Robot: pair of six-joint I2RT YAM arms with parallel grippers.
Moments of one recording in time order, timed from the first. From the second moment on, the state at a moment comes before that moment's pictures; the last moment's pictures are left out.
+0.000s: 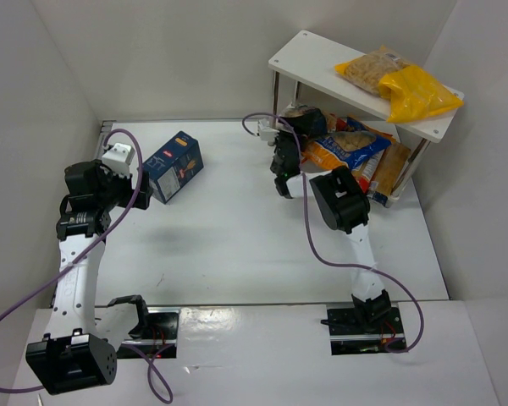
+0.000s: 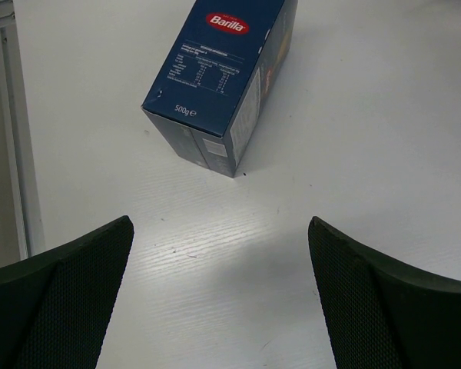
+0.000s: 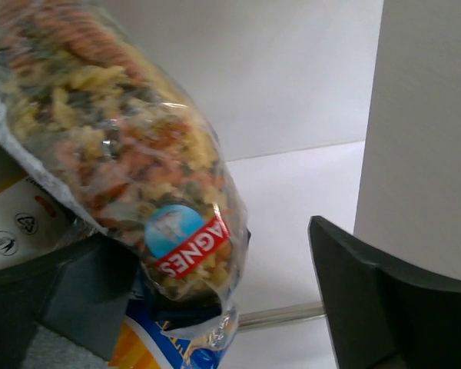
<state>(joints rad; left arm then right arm) 0.21 0.95 0.92 -0.46 0.34 0.24 0.46 2.36 1.45 1.20 0.81 -1.68</state>
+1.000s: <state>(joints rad) 0.21 0.94 0.92 -0.47 0.35 0.24 0.56 1.99 1.28 0.83 0.80 -1.26</state>
